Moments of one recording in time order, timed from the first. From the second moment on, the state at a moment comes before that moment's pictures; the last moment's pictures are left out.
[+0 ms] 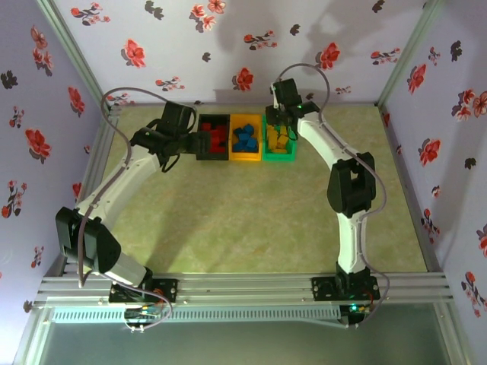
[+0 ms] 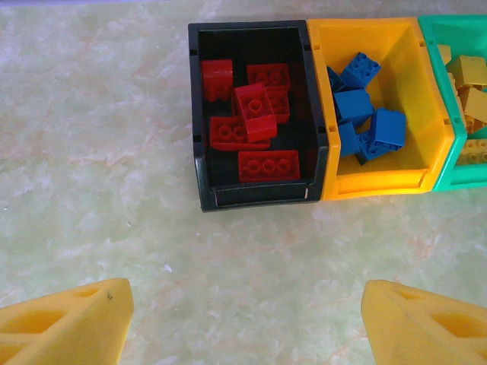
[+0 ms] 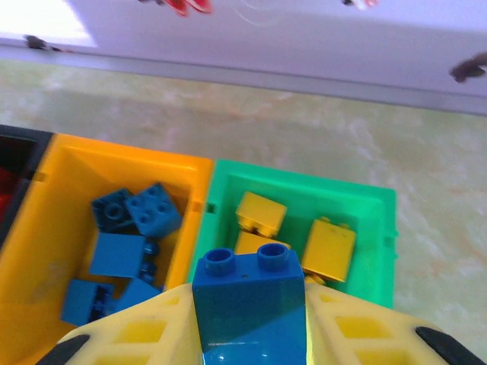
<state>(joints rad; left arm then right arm) -0.47 1.52 1.47 -0.77 -0.16 -0.28 0.41 2.12 1.96 -0.61 0.08 0.15</state>
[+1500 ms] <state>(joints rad) -0.36 1.45 1.50 -0.72 -0.21 -0.23 0.36 1.44 1.31 -0.47 0.19 0.13</state>
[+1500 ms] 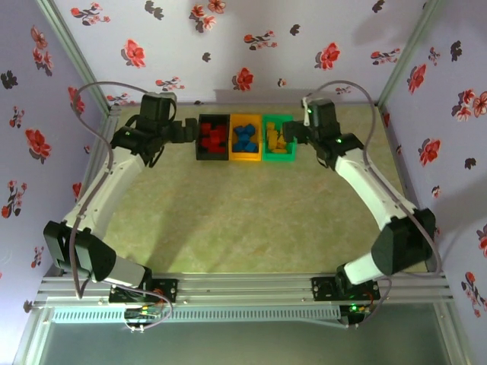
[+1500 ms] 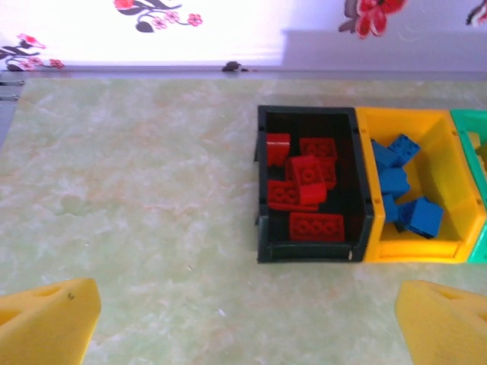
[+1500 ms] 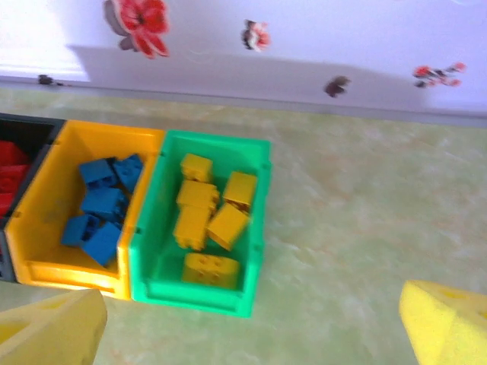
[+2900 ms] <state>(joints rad) 0.05 1.30 0.62 0.08 -0.30 -0.23 -0.02 1.17 0.75 -0.19 0.20 0.22</state>
